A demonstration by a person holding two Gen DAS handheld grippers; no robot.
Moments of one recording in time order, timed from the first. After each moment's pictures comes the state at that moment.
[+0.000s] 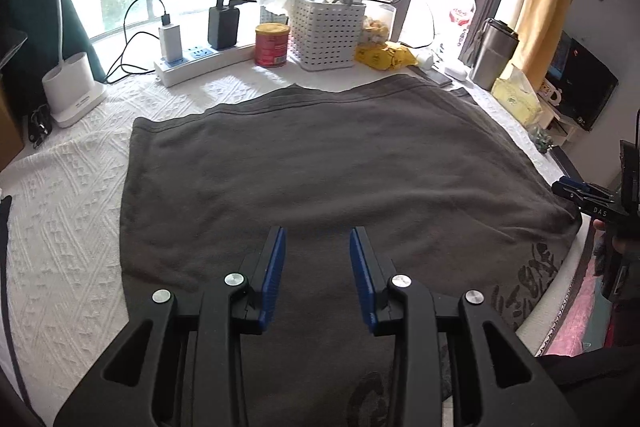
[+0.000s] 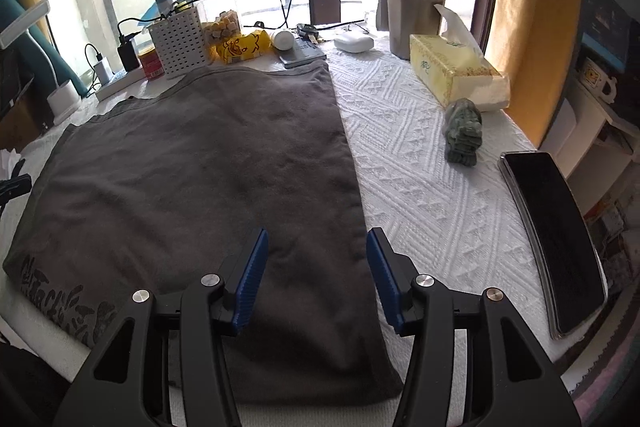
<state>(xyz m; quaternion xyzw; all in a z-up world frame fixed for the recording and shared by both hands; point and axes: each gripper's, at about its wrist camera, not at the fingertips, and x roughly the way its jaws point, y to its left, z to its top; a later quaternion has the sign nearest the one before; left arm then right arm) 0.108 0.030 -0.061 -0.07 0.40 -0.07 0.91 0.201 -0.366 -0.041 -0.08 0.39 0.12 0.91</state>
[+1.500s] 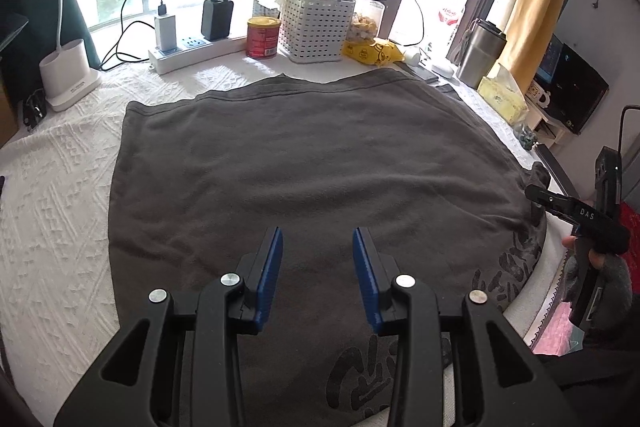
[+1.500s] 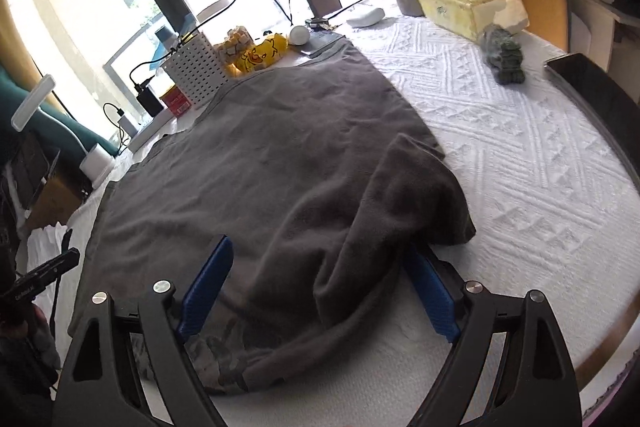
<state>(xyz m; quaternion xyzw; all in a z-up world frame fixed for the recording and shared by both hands) 0.092 0.029 -0.065 -0.09 0.40 -0.07 0.91 0.190 -0.343 -0.069 0.10 0.40 0.15 0.90</state>
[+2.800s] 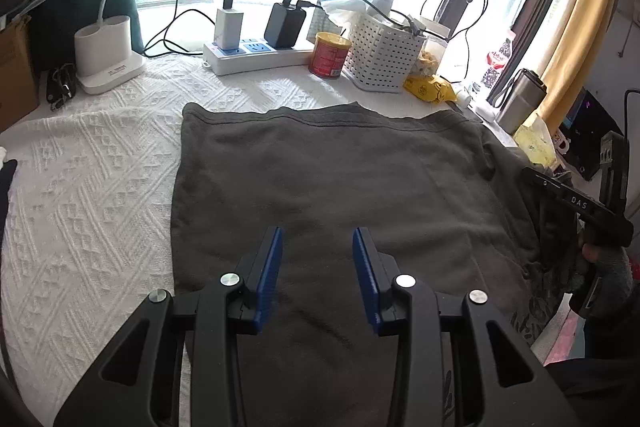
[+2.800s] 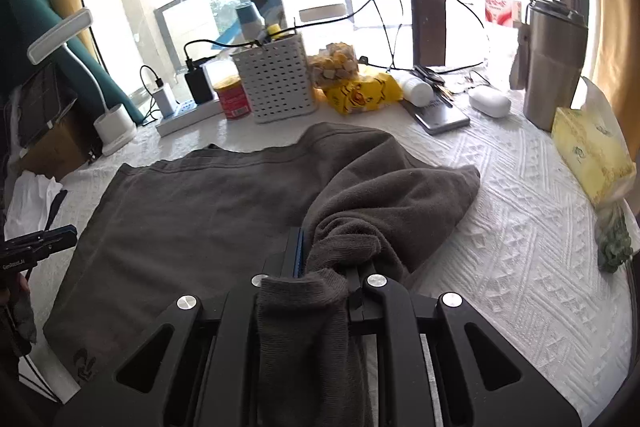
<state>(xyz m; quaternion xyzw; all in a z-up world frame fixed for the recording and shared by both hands) 0.113 0.107 -0.073 -0.15 0.39 -0.04 0.91 0.252 -0.221 -0.032 -0.05 0.36 0.23 0.90</state>
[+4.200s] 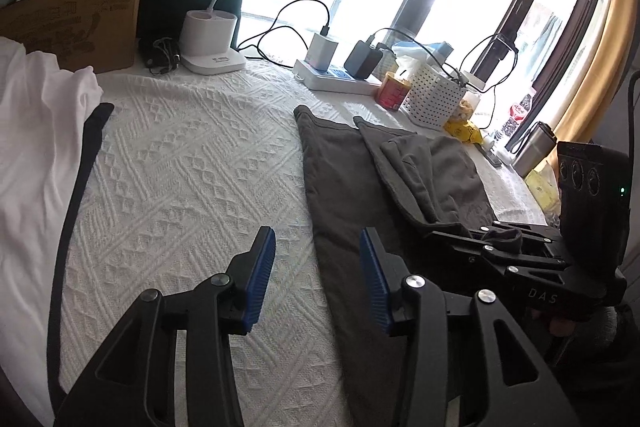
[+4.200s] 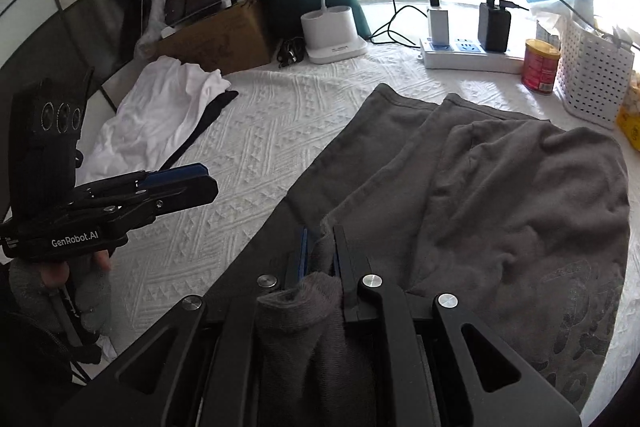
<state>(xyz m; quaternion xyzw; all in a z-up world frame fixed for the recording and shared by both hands) 0.030 0.185 -0.080 -0.21 0.33 0.02 0.92 0.146 0.031 -0.075 -0.14 0.41 0.47 0.77</state>
